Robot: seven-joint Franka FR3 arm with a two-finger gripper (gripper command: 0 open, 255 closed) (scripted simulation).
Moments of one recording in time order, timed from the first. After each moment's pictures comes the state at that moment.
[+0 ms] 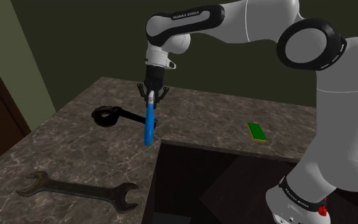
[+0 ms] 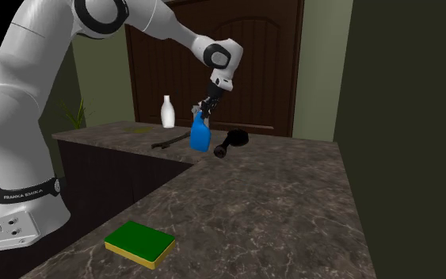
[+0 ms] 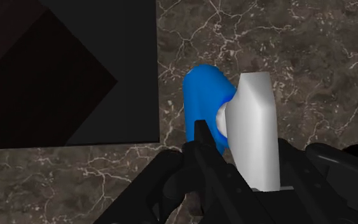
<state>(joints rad) 0.14 0.48 0.08 -1.47 0.37 1.71 0.98</state>
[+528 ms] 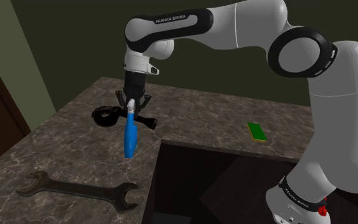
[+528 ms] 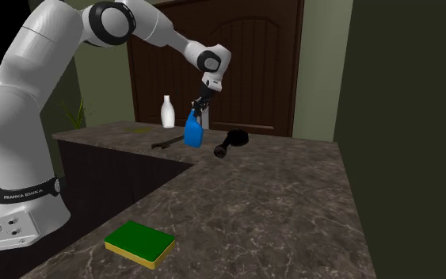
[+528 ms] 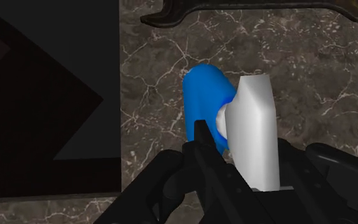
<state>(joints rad) 0.25 0.56 0.13 -1.37 0.38 1.75 1.12</state>
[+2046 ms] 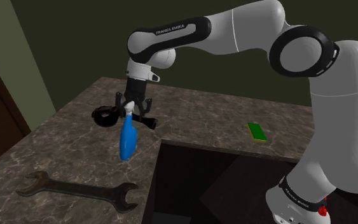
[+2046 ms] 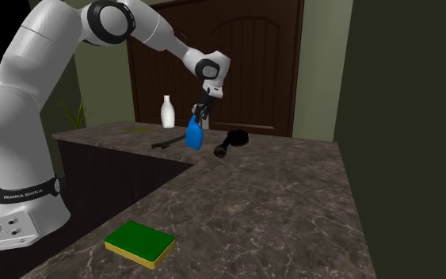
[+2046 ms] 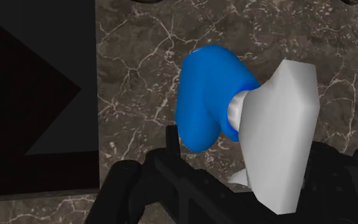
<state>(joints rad) 0.26 0.55 0.12 -1.47 0.40 1.91 1.05</state>
